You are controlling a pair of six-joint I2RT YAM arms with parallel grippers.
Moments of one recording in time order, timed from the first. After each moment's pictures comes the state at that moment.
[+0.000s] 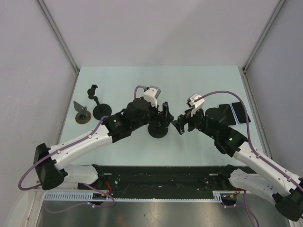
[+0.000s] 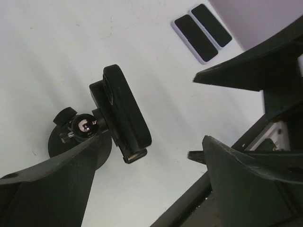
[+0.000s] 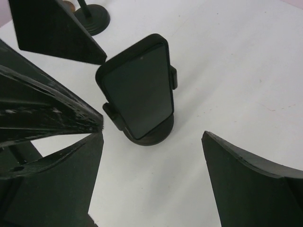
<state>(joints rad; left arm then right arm) -0.95 1.26 1.09 -0.24 -0.14 -0.46 0.72 0.86 0.77 -0.17 -0.04 0.06</state>
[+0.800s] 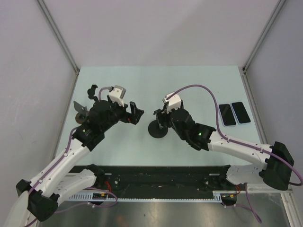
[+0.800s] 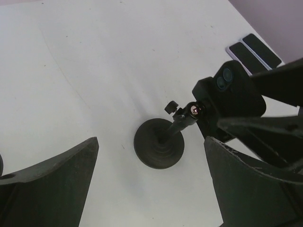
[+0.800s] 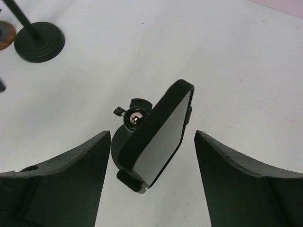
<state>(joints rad) -0.56 0.88 0.84 -0.23 0.03 -0.26 1.03 1.24 0.93 -0.02 0.52 0.17</state>
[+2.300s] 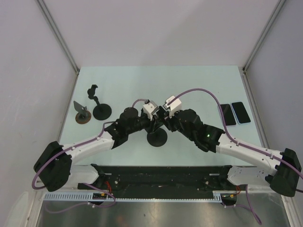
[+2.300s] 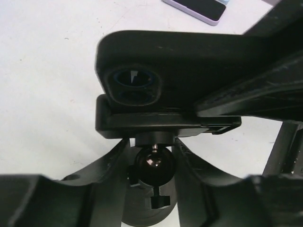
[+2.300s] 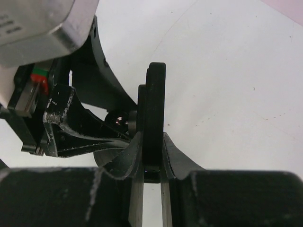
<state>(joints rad) -0.75 1.26 0.68 0.27 0.22 -0.05 1.00 1.14 0.89 -0.10 0.32 0.04</state>
